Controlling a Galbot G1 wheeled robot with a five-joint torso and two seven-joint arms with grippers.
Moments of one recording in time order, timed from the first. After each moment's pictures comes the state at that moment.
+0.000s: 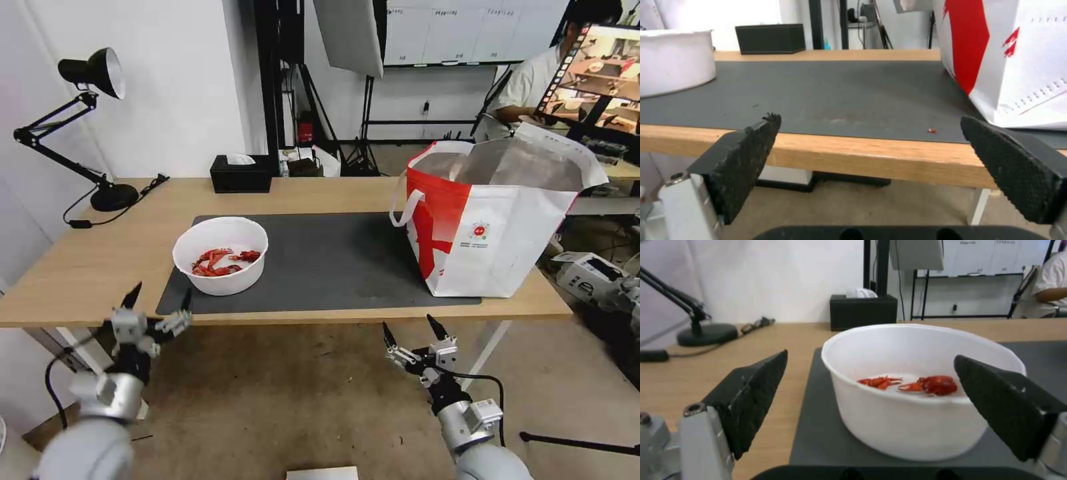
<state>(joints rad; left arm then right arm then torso) 1.56 -0.80 -0.61 -2.11 -0.69 -0.04 -0.26 -1.53 0.95 0.18 2.03 0.39 0.22 0.31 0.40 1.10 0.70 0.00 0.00</state>
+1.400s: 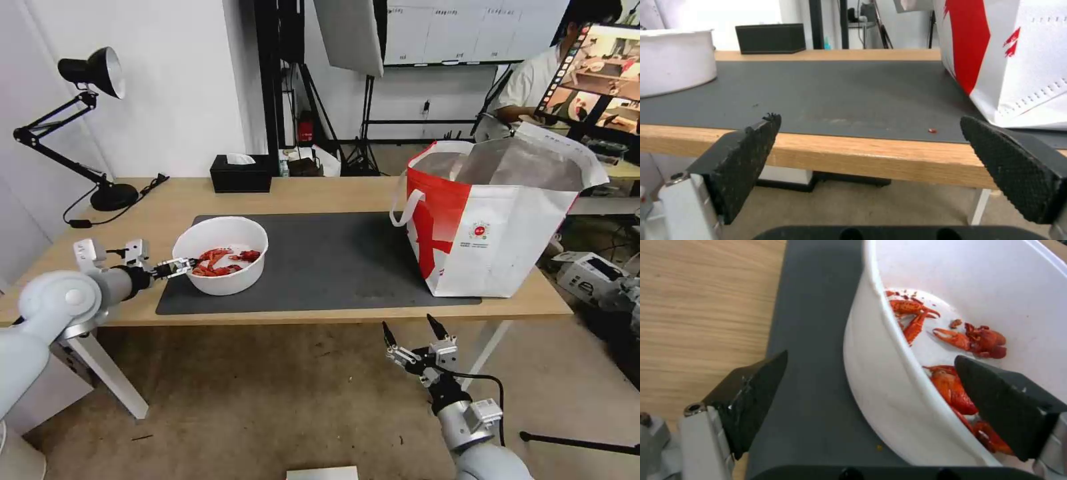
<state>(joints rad) 0.86 -0.58 -0.29 -1.71 -1.54 0.60 -0.32 -1.53 0.95 0.18 2.03 0.39 0.22 0.31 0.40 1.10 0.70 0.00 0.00</state>
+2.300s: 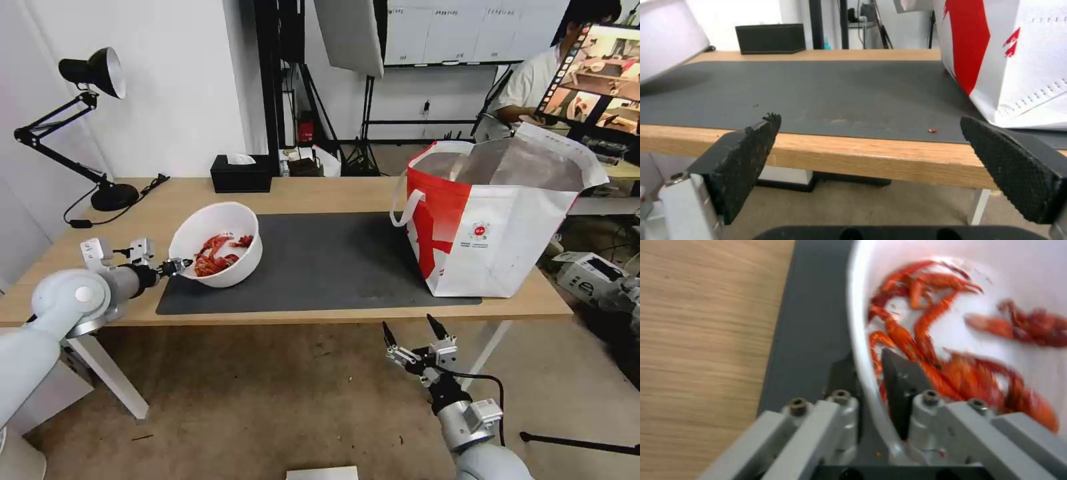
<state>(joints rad) 0.87 -0.59 -0.29 -1.72 -1.56 0.57 -0.36 -1.53 0.95 0.18 2.03 0.39 0.22 0.31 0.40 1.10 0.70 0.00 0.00</state>
